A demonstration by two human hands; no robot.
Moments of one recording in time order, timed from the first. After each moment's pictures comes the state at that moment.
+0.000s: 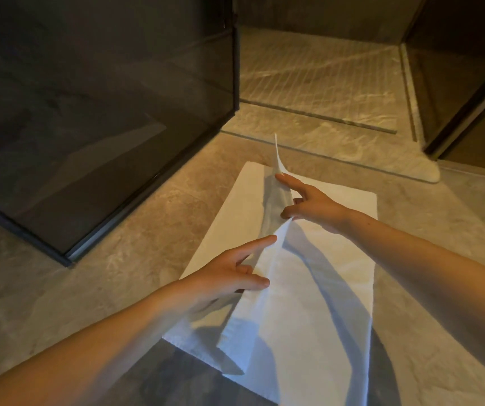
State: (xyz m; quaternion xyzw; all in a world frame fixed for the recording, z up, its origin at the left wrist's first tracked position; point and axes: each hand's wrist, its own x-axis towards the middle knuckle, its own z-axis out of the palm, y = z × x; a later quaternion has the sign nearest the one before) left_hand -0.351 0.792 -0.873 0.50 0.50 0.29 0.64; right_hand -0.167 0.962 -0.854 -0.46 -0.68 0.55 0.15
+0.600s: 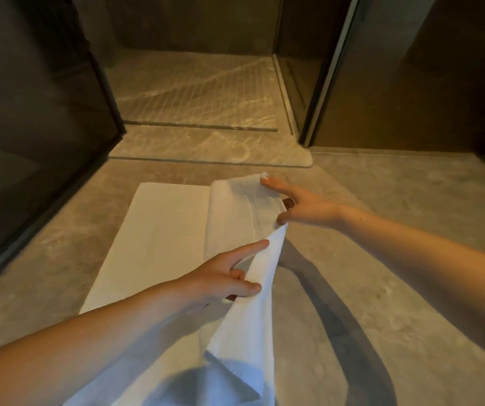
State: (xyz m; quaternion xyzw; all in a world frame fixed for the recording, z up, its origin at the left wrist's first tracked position) left_hand -0.197 0.837 -0.860 0.59 0.41 0.18 0.68; right_hand 0.031 0.938 -0.809 -0.54 -0.71 0.44 0.13
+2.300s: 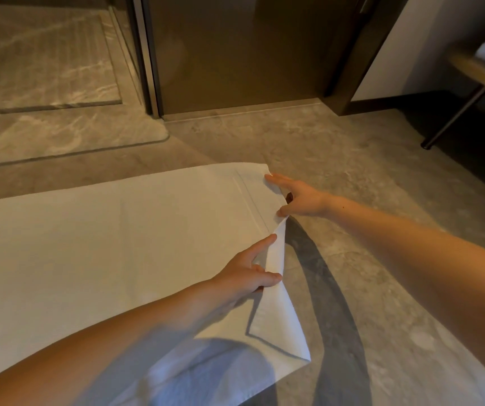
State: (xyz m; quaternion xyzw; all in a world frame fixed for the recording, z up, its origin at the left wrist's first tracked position) left_hand 0.101 0.818 -0.924 0.57 0.34 0.08 0.75; right_hand 0.326 0.864 -0.867 -0.73 -0.59 0.34 0.11
